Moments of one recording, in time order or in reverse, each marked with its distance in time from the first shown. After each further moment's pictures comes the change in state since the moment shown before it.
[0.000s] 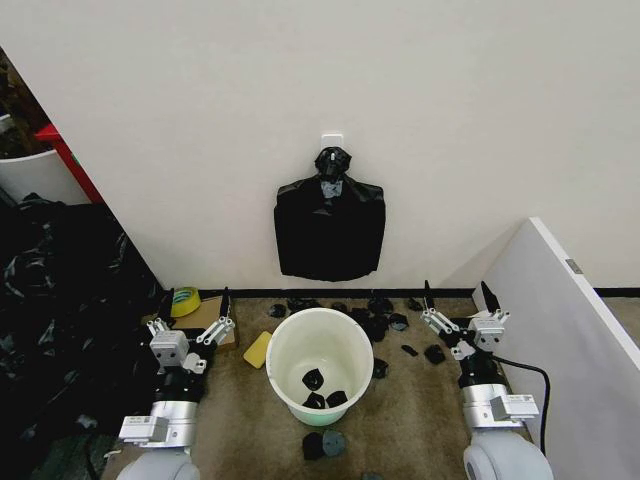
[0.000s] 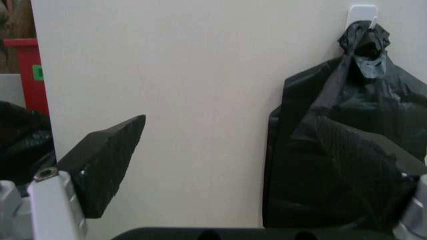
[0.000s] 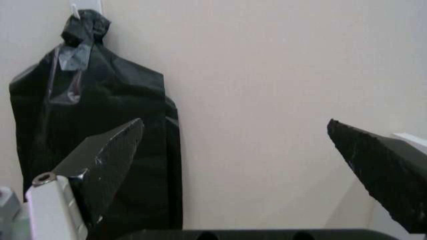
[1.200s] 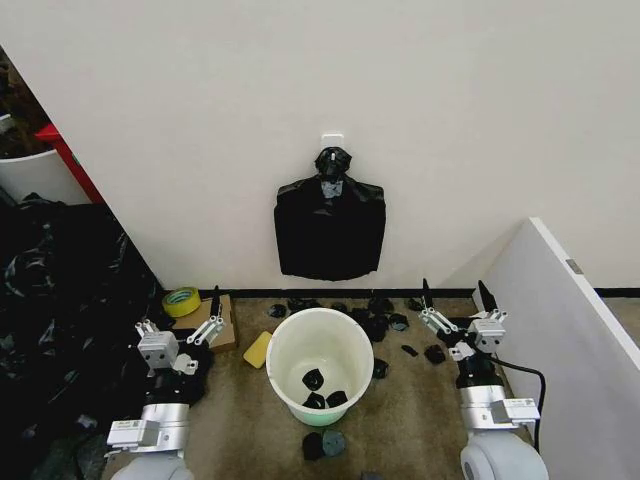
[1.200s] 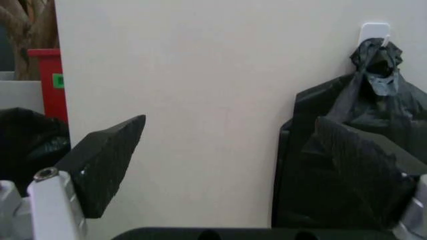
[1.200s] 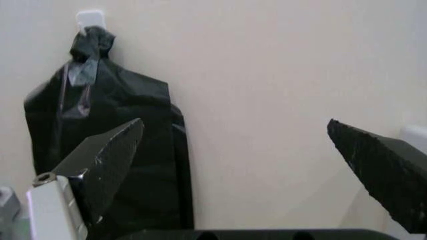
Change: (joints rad) left arm 0.027 0.007 -0.022 -0.052 -0.024 0.010 -0.032; right arm -0.014 -0.005 0.003 0.003 0.105 0.038 -0.032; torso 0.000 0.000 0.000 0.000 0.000
